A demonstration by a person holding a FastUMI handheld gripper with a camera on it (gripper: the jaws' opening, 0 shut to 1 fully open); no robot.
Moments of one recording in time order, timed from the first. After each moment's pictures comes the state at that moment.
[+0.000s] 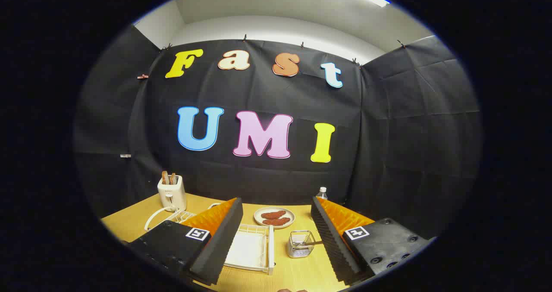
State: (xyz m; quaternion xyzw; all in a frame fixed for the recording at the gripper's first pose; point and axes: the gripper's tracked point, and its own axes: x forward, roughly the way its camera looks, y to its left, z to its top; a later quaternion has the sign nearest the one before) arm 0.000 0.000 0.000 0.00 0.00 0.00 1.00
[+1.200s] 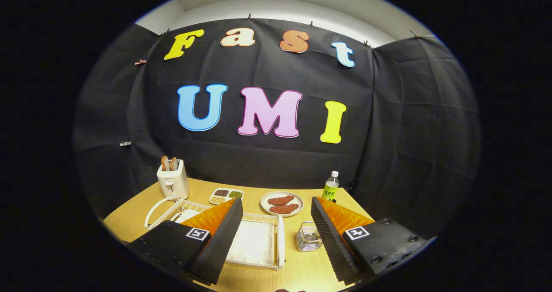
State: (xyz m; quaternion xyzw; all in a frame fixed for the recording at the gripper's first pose) arm 0.055 0.028 -0.030 -0.01 0.10 0.01 1.00
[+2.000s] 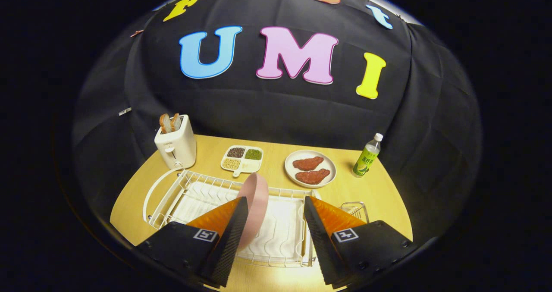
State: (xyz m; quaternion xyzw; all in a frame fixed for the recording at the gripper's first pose) arm 0.143 0.113 -0.128 -0.02 0.30 0.07 0.95
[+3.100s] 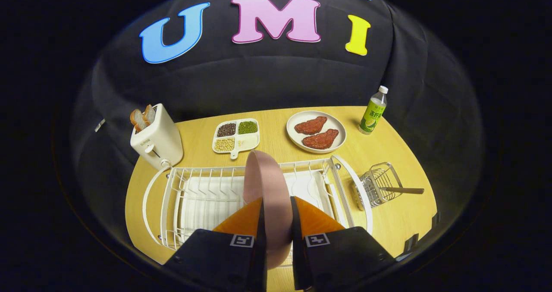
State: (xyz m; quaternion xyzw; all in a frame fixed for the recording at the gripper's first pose) arm 0.157 0.155 -0.188 0.04 0.39 -0.02 0.92
